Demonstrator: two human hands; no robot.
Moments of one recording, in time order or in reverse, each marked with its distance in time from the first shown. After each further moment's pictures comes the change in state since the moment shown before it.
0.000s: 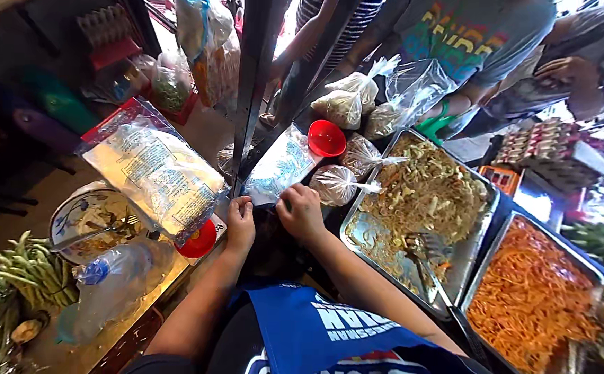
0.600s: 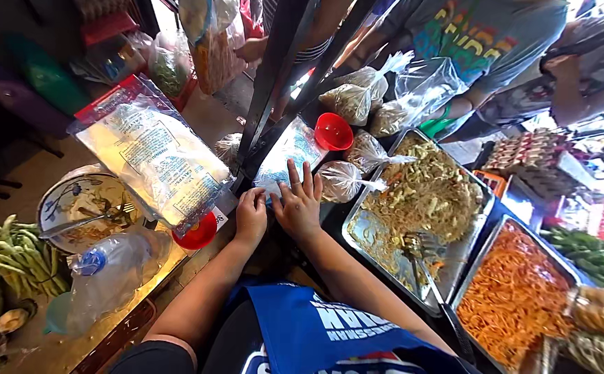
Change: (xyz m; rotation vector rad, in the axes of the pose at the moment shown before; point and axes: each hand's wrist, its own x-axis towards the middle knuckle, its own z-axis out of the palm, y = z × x) left_hand -0.001 0.006 0.009 0.237 -0.088 0.101; right_hand -0.003 -0.008 0.027 -0.314 0.104 -0.081
